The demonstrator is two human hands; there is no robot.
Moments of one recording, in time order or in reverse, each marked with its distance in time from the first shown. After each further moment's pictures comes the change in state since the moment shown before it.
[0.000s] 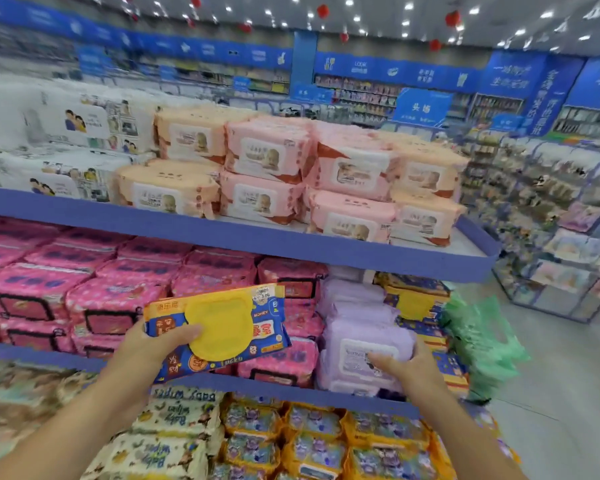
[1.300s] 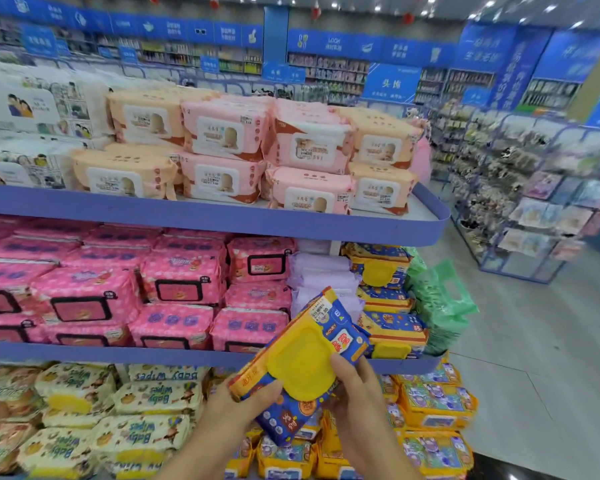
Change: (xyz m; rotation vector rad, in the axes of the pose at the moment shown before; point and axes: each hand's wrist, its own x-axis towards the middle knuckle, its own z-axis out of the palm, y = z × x) left_hand -0.093 -0.074 0.111 -0.052 -0.314 -0.315; right_hand -0.134 -0.024 0.048 0.627 -0.037 0.187
